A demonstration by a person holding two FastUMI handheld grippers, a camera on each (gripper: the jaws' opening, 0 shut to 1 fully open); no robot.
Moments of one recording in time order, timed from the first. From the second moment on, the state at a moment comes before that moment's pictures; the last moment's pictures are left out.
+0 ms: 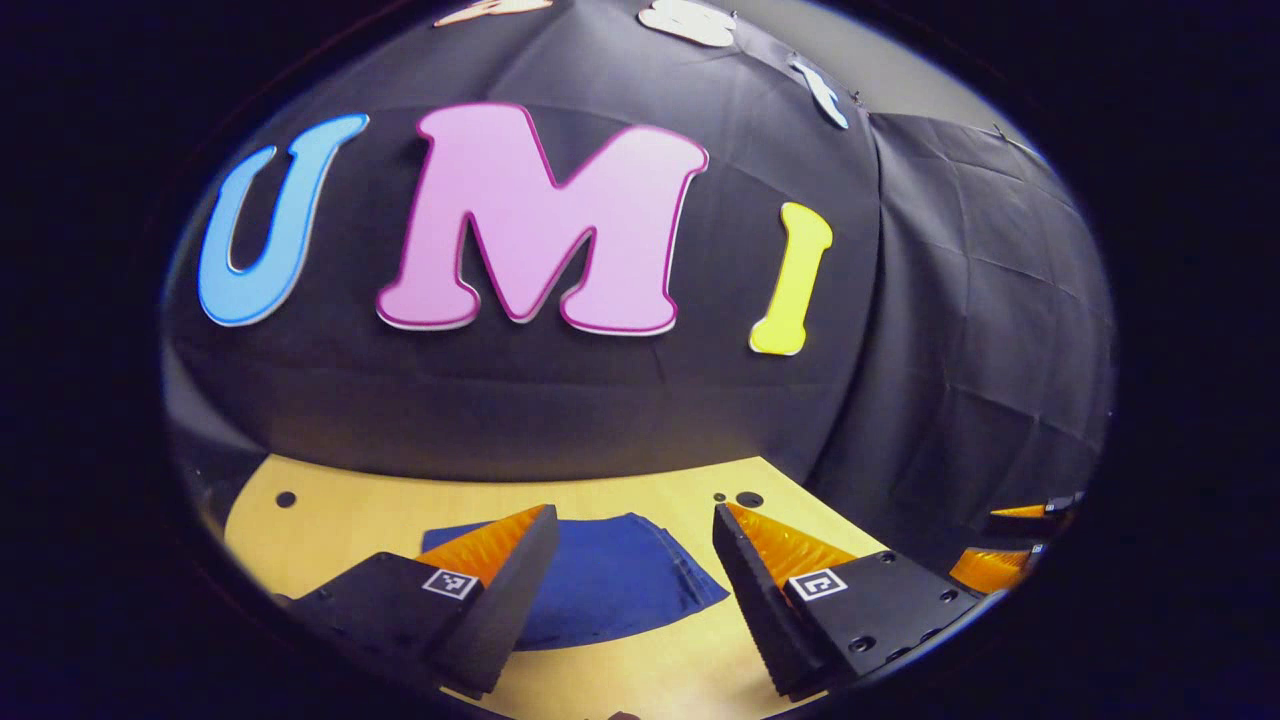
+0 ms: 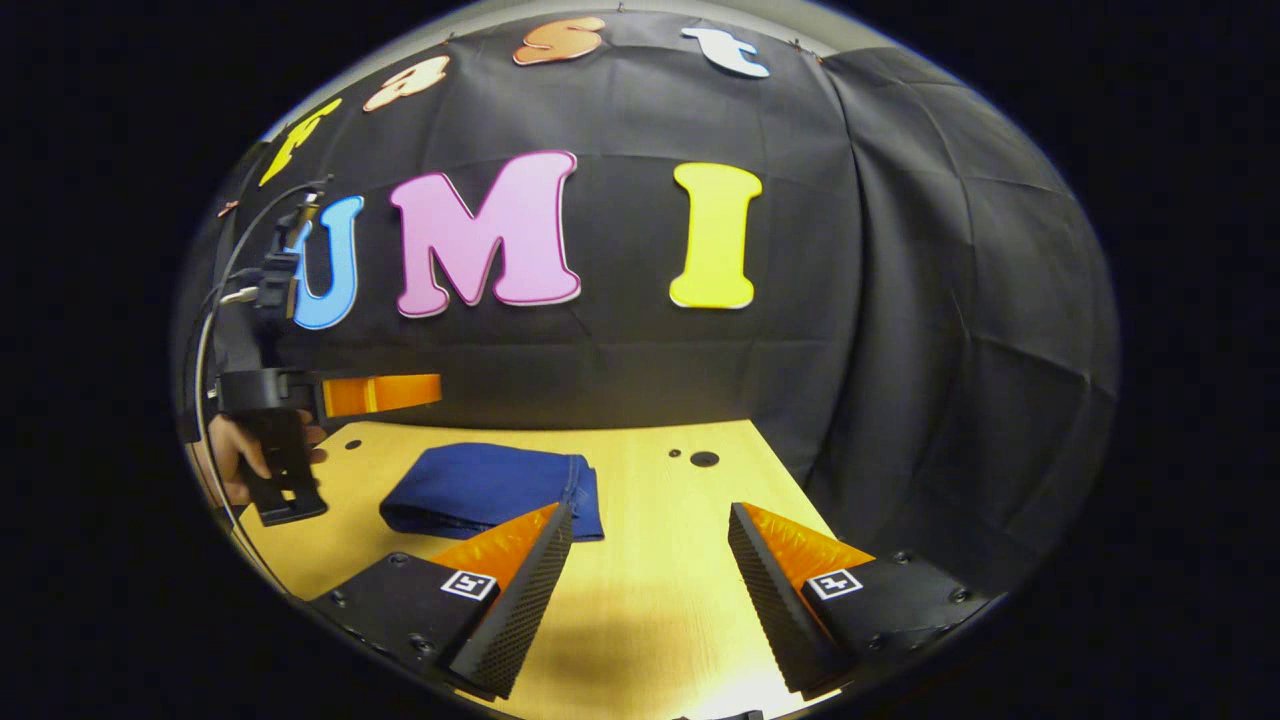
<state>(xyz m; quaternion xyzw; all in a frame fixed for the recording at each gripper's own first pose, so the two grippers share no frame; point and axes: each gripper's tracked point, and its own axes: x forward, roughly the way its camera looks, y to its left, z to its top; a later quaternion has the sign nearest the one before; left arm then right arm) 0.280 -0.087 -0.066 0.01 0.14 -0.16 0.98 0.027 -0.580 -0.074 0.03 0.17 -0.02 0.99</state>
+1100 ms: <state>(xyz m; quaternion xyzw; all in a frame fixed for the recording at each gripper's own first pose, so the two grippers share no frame) -0.006 0.109 0.082 -0.02 0.03 -0.02 1.00 -0.092 0.003 0.048 0.01 0.02 0.08 1.00</state>
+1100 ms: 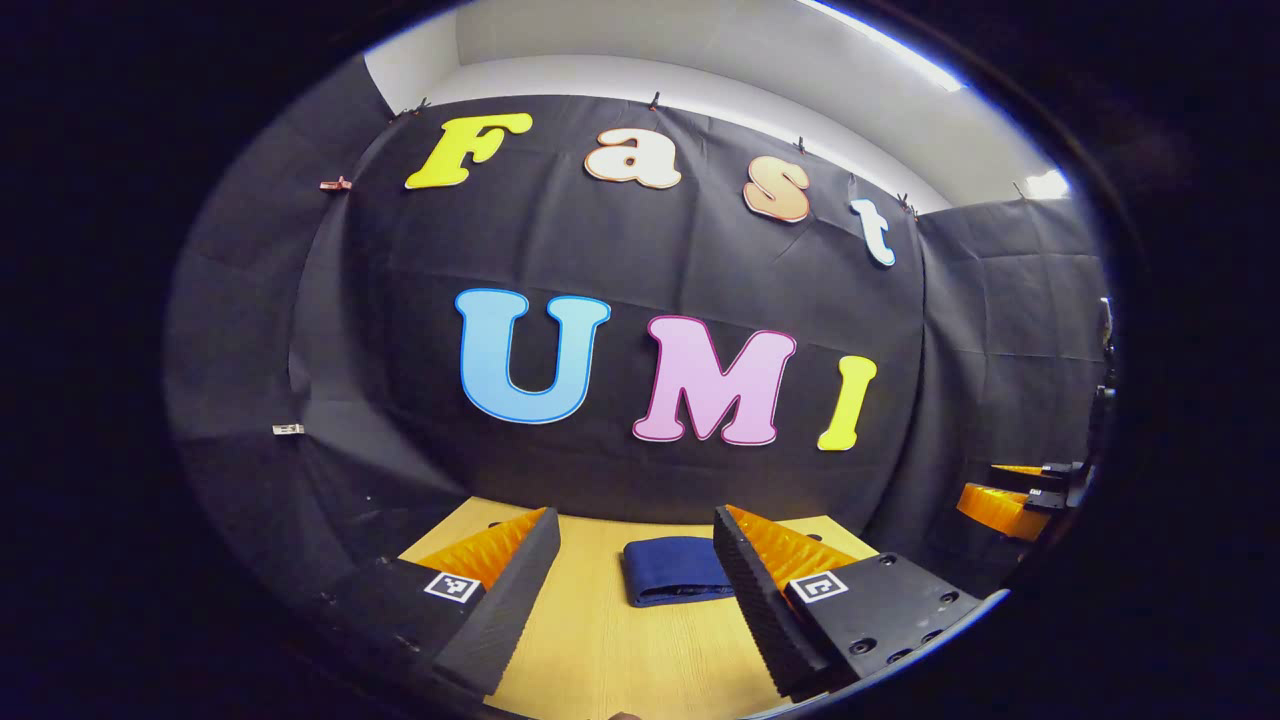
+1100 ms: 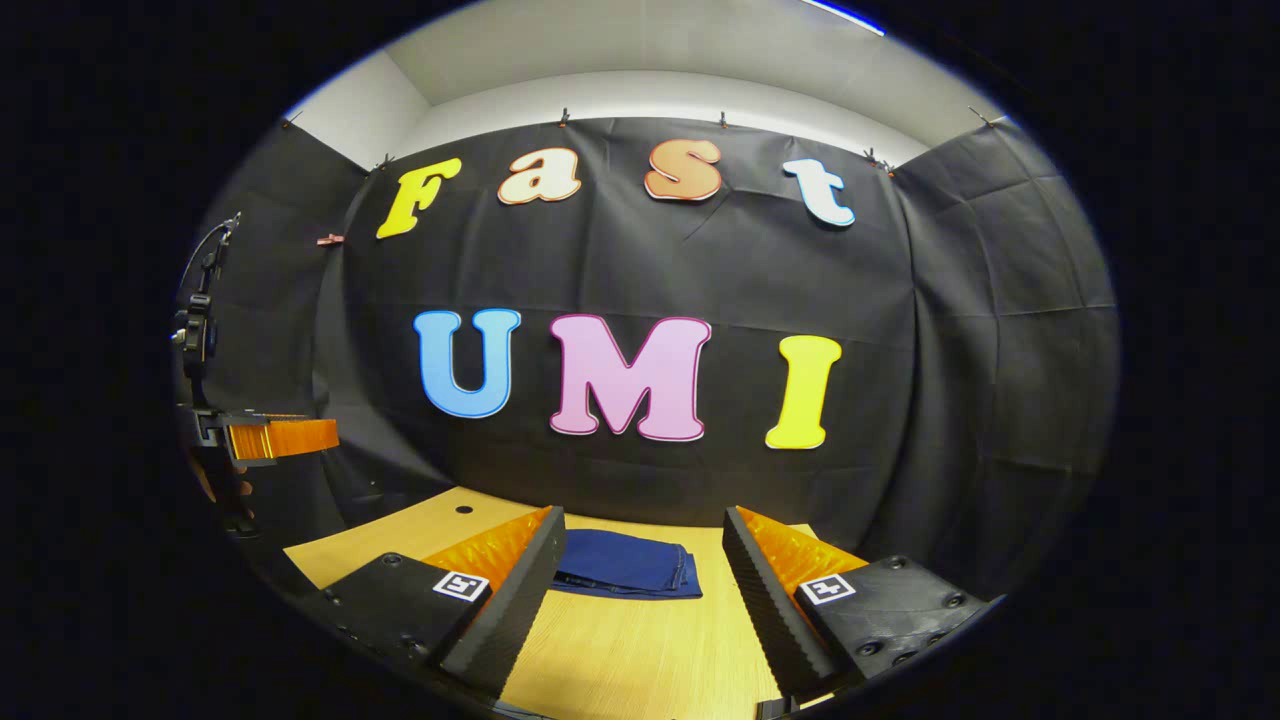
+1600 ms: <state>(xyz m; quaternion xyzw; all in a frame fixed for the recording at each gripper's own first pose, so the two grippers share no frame) -0.022 0.106 0.070 -0.02 0.04 -0.03 1.00 -0.101 0.006 0.051 0.01 0.01 0.08 1.00</state>
